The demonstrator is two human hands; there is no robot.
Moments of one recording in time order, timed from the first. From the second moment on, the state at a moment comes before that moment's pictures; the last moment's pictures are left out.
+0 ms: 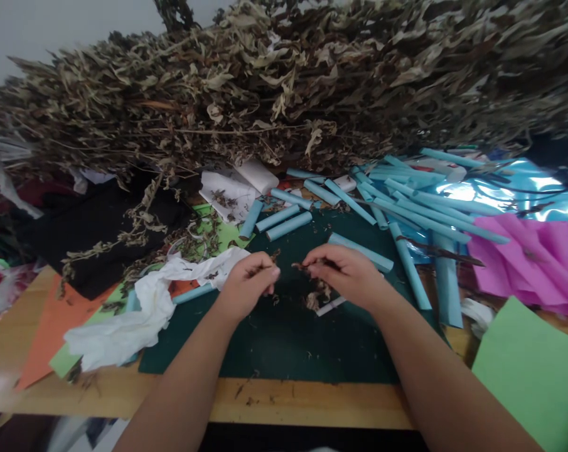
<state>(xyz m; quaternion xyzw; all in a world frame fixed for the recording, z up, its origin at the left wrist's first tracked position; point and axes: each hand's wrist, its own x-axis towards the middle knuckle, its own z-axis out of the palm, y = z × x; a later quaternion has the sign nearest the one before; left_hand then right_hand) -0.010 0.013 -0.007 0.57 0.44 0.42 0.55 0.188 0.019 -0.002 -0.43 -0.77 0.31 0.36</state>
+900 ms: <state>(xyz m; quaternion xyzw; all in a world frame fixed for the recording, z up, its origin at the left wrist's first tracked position) -0.001 0.010 -0.007 0.66 0.47 0.27 0.51 0.169 0.010 -0.003 -0.39 -0.90 0.08 0.16</state>
